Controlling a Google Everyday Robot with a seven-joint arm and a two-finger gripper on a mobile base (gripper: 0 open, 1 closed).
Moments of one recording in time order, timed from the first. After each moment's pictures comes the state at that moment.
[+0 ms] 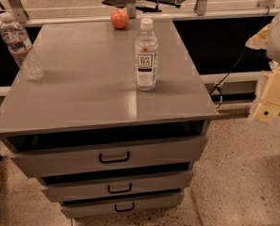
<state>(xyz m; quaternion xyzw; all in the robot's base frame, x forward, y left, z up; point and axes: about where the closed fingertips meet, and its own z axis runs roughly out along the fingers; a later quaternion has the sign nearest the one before) 0.438 -0.216 0.980 -0.60 0.78 -0.04 0.17</state>
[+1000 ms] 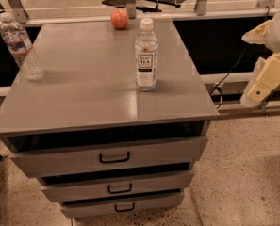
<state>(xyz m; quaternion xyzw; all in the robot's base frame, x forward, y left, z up) 0.500 -0.237 0.964 -0.59 0.77 0.03 0.24</state>
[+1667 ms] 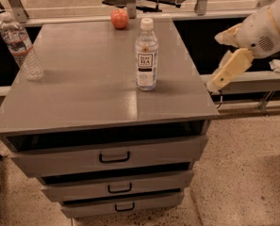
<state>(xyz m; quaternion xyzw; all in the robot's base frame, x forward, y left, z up) 0.563 -0.189 0.942 -0.56 0.76 0.14 0.32</state>
